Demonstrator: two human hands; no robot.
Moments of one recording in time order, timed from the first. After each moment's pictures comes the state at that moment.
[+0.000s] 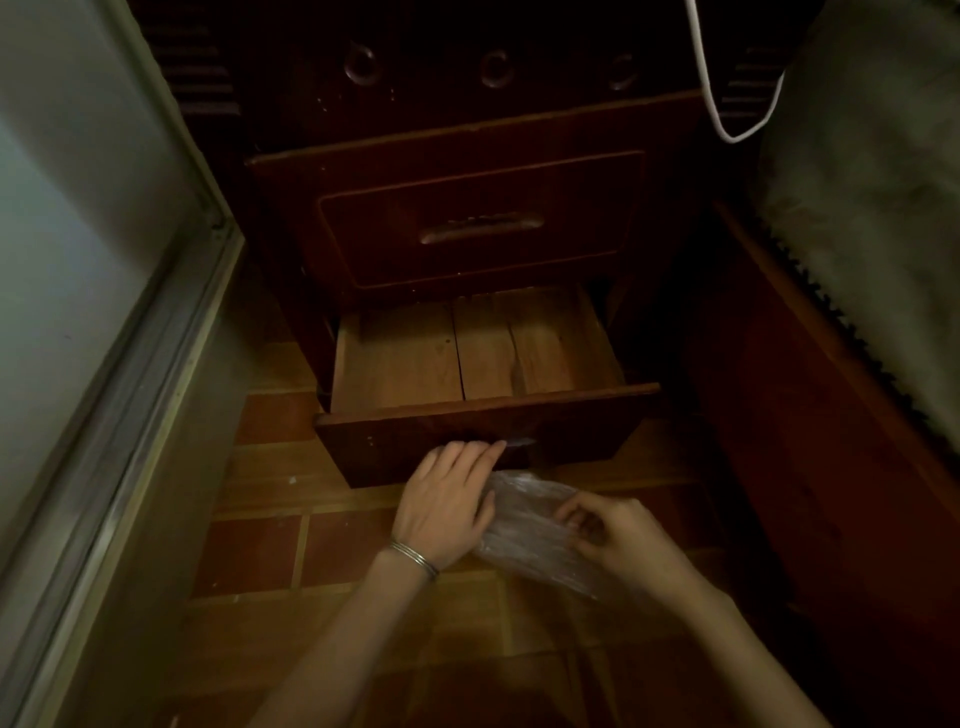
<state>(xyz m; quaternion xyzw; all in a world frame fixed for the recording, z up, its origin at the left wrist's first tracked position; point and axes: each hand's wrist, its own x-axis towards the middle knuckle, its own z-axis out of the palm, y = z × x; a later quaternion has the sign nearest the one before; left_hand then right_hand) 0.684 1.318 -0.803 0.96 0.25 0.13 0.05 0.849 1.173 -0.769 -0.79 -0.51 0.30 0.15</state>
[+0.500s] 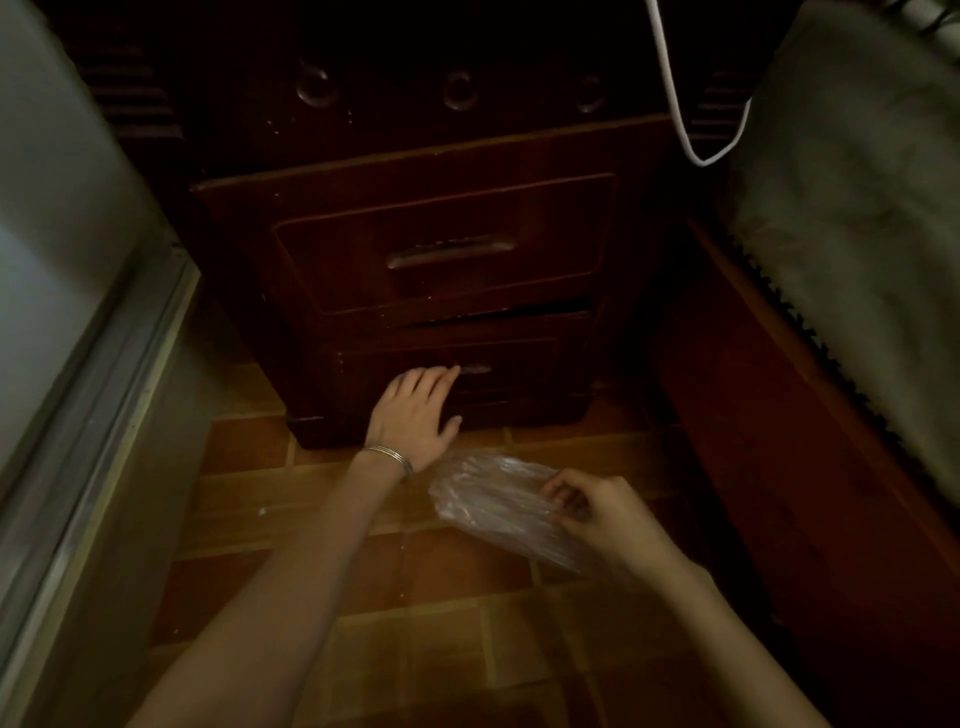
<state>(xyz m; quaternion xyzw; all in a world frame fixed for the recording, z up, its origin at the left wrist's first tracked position) 0.739 1.423 -0.795 0.96 0.28 0.06 0.01 0.872 1.200 -0.751 -0.80 -0.50 0.27 0.17</state>
